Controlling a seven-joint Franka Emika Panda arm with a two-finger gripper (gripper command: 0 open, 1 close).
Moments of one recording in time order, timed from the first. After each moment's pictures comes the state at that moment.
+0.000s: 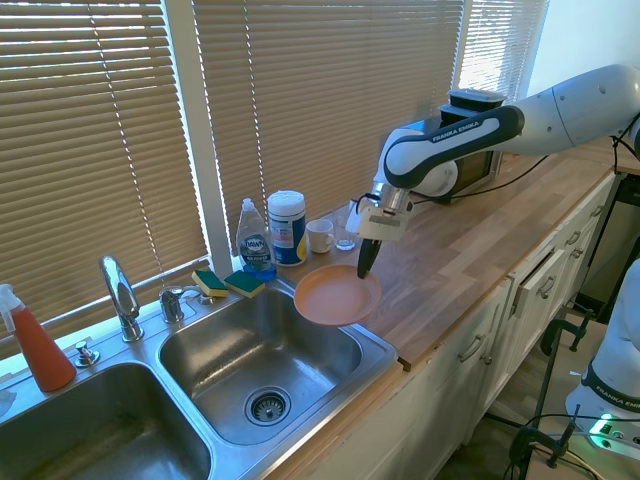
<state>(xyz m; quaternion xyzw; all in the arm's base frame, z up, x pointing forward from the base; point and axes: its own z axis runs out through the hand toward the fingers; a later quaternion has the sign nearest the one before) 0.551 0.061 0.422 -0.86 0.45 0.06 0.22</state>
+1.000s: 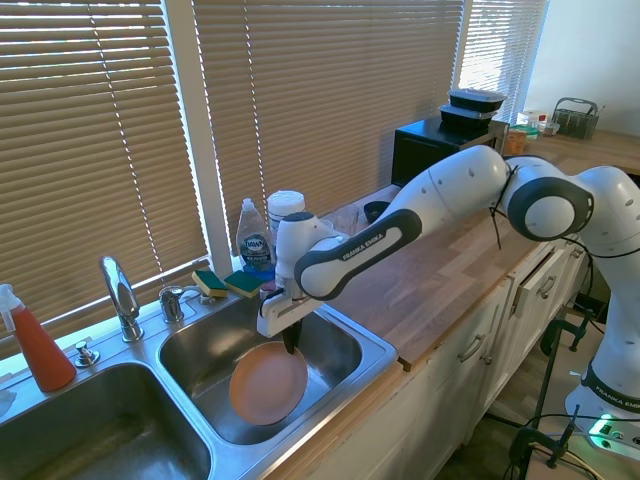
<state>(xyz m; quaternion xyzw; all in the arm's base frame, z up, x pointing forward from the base) 0.668 0.265 0.257 -0.90 0.42 0.02 0.08</state>
